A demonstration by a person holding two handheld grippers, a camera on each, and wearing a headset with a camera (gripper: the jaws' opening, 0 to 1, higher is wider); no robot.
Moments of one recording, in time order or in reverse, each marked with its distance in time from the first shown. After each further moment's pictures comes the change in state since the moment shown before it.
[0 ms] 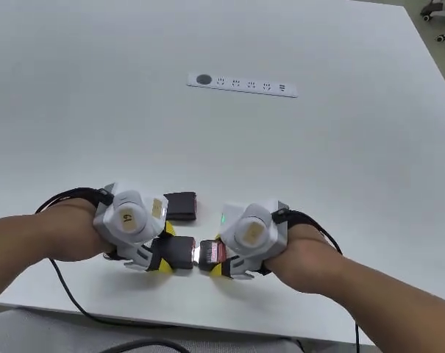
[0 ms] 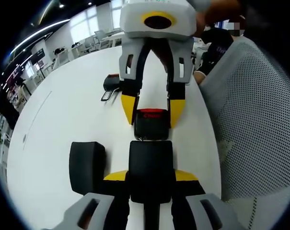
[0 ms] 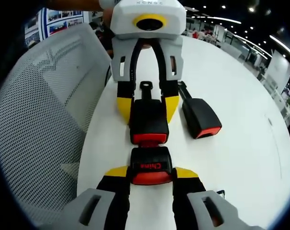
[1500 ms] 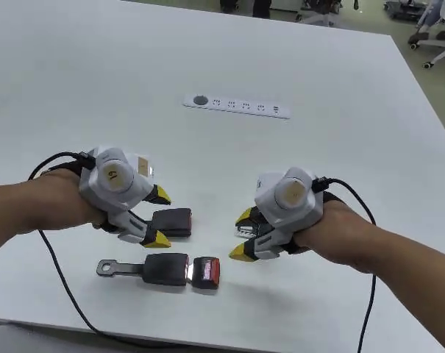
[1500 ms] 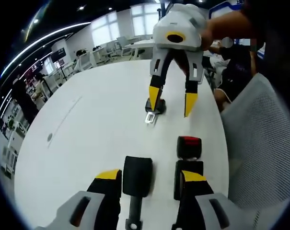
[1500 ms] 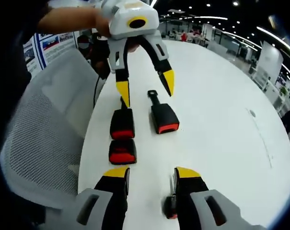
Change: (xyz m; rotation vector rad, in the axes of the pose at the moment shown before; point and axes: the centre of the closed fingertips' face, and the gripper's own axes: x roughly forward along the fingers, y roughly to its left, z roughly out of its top) left arm -0.058 0.069 0.036 -0.103 -0.079 0.148; right arm -0.072 -0.057 -0.006 0.075 -0.039 -0.026
